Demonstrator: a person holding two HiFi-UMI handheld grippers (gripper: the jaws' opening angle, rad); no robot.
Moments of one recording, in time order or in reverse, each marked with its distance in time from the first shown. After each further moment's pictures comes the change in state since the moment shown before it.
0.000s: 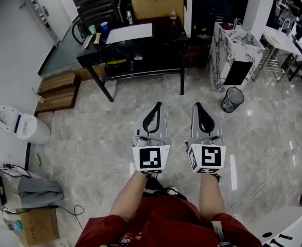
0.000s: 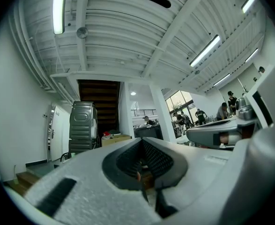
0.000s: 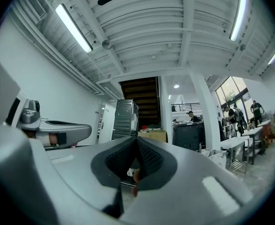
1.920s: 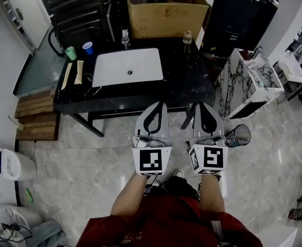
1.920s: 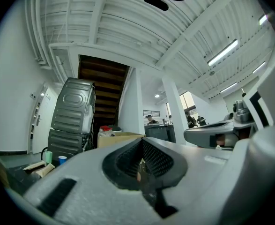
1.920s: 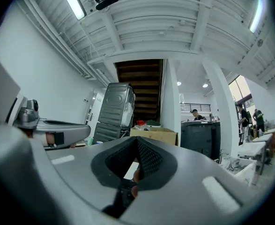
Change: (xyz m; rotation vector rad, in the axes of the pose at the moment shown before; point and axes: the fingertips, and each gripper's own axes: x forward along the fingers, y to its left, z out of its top) left arm 0.464 0.305 -0.122 -0.107 -0.064 -0.058; right arm 0.559 -0.029 -0.080 -0.075 0.046 -0.052
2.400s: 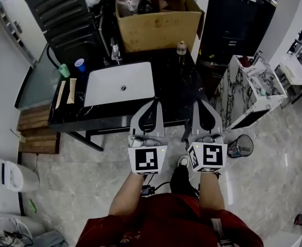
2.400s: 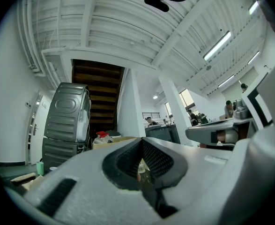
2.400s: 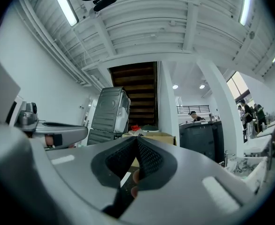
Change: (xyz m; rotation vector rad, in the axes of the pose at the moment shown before) left arm 0.101 -0.010 -0.013 0.071 -0.051 -0.001; right arm 0.073 -0.078 -0.012 0.048 -0.086 -0.011
